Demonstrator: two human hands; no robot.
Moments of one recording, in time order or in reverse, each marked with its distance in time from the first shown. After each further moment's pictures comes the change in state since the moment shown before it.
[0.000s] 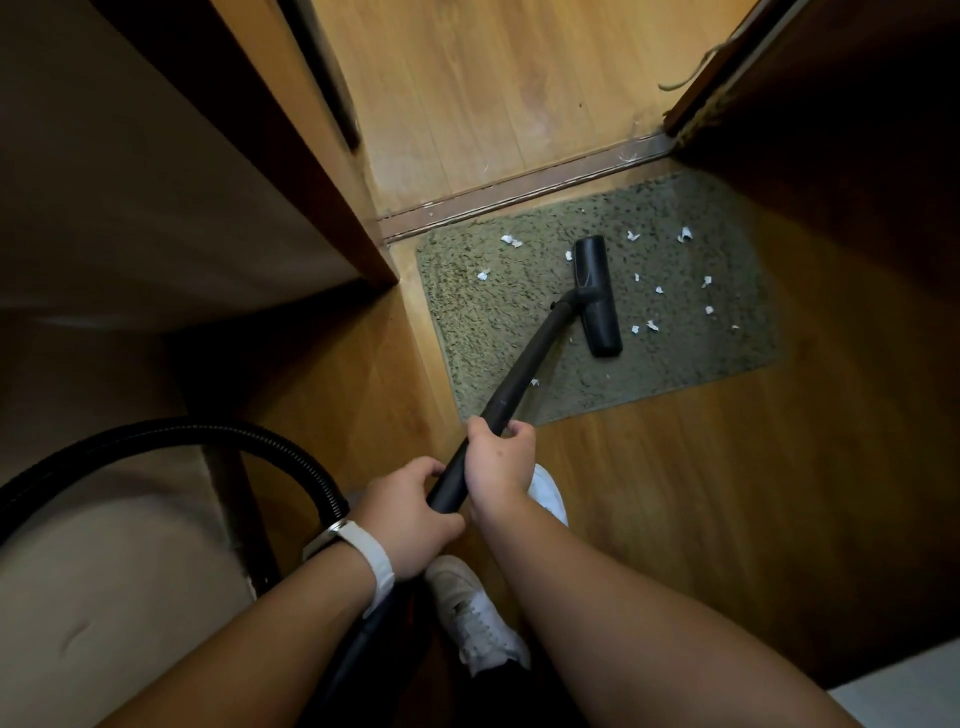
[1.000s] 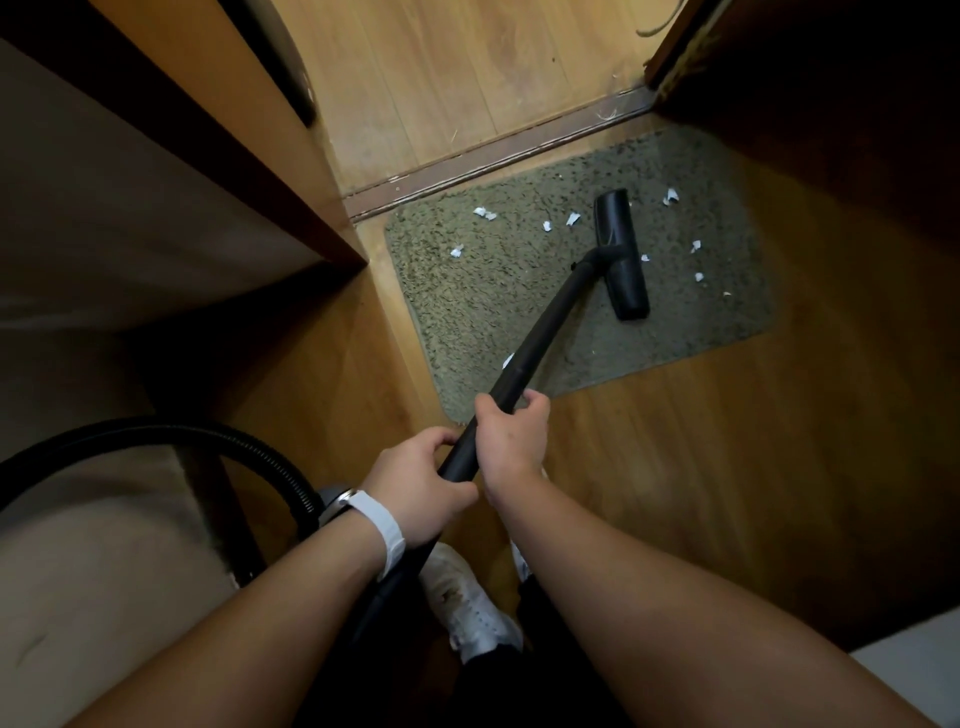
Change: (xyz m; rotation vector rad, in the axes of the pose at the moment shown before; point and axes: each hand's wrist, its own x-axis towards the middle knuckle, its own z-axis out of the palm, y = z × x) left_hand 0.034 0.039 0.032 0.006 -0.030 0.026; right_hand 0.045 -0.008 -0.038 -0.044 -0.015 -0.078
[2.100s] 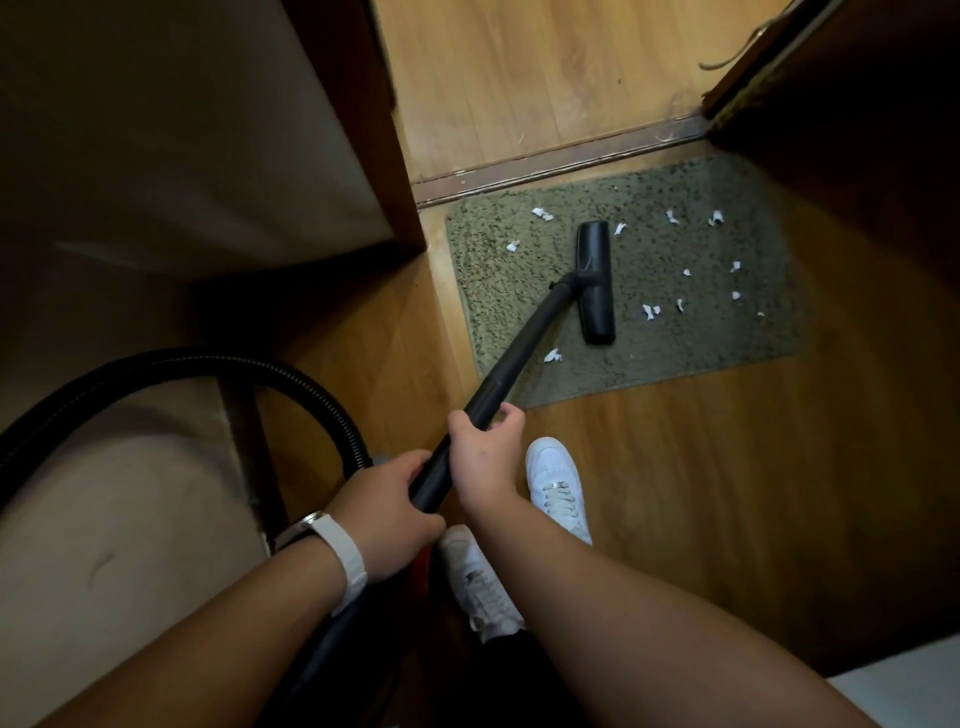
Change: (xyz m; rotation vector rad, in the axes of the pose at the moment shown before) left_hand -0.075 -0.105 -0.031 -0.107 -0.011 -0.013; right_hand -0.081 0.059 0.074 -0.045 -0.083 -0.070
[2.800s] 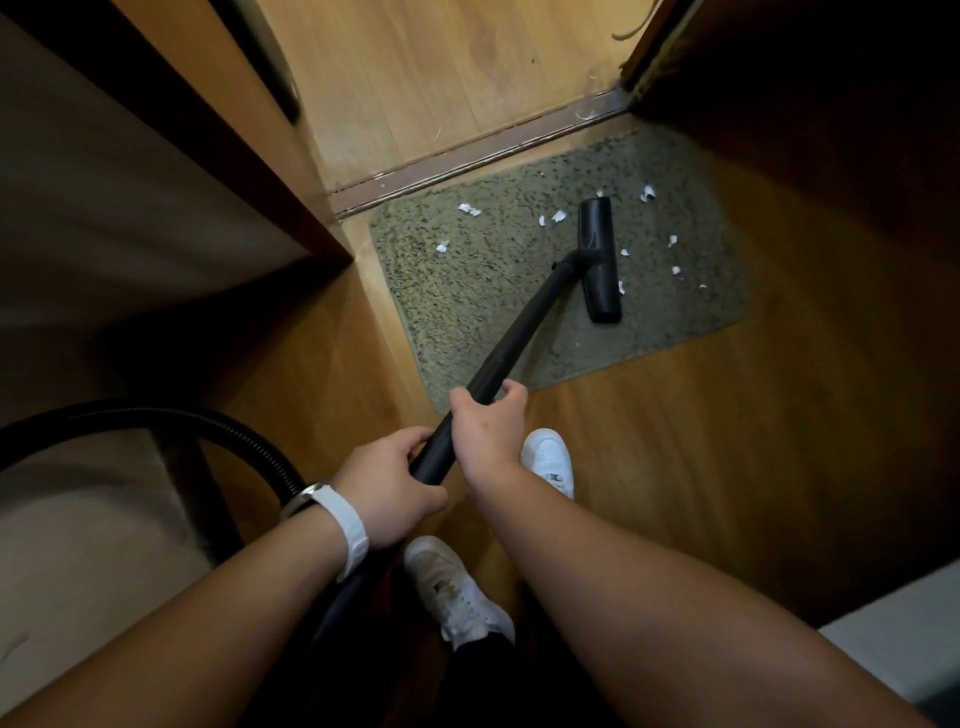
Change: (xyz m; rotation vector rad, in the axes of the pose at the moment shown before) left_hand 0.049 0.090 0.028 0.142 -0.032 0.043; right_hand 0.062 -0.040 -0.072 0.013 0.082 0.018
